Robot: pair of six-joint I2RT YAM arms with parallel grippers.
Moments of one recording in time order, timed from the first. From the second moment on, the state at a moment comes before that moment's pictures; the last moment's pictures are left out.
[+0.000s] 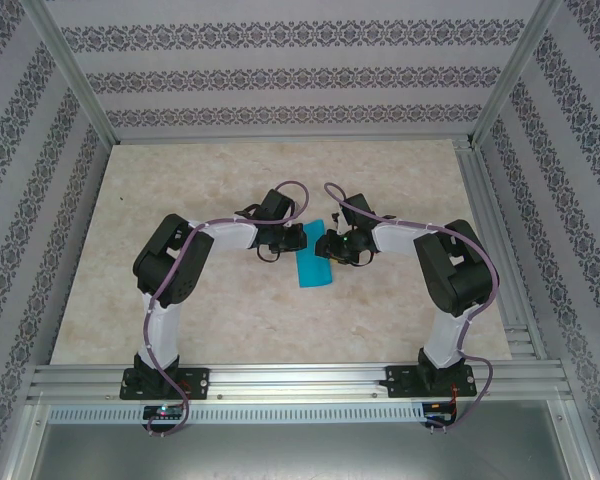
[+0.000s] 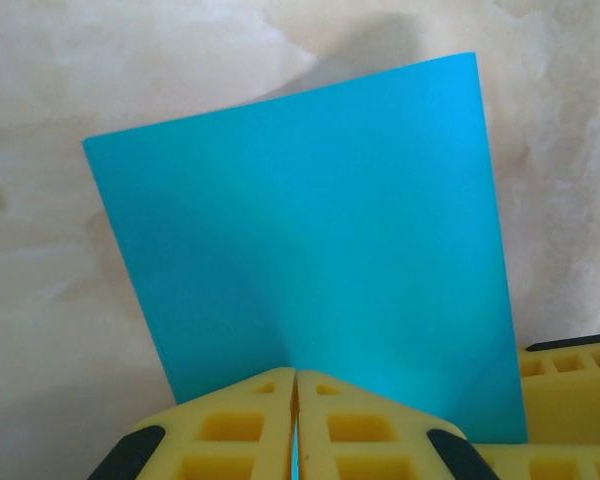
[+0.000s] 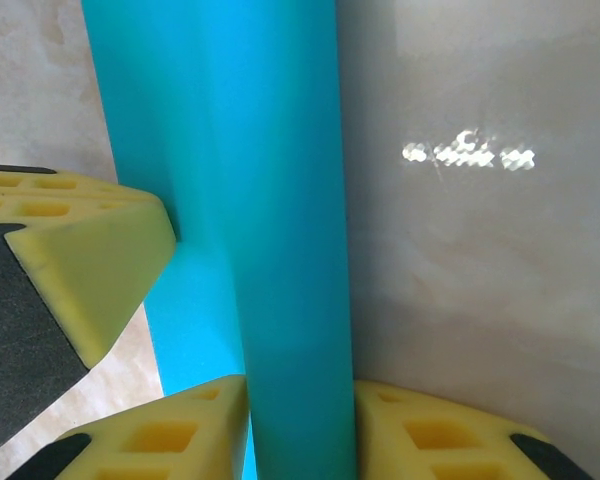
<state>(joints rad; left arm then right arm) -0.58 2.04 1.25 -0.18 0.35 -0.64 0.43 1.85 0.99 -0.26 -0.44 0.58</state>
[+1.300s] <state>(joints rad) -0.59 2.06 1.28 -0.22 0.34 -0.63 0.44 1.82 0.95 -0.22 -0.49 0.58</state>
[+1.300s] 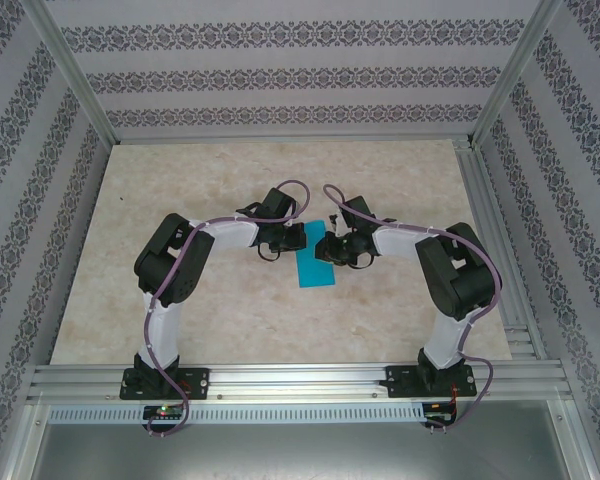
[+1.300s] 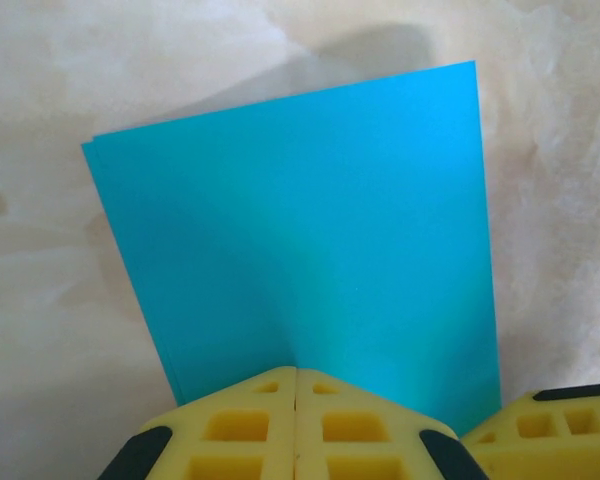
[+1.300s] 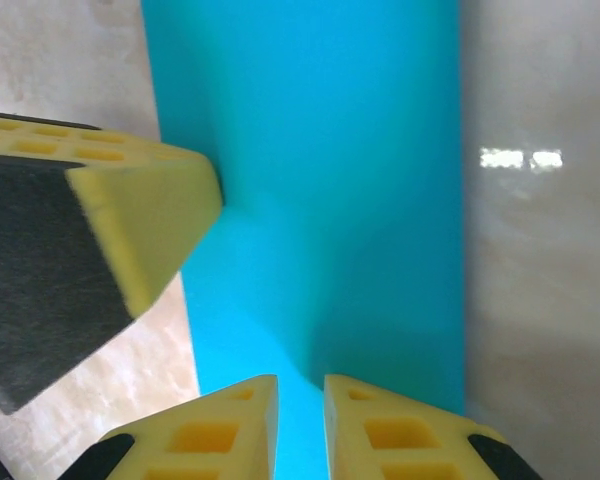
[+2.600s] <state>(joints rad) -0.59 2.06 1.28 -0.23 0.34 -0.63 0.43 1.66 0.73 -0.22 -0.51 0.61</state>
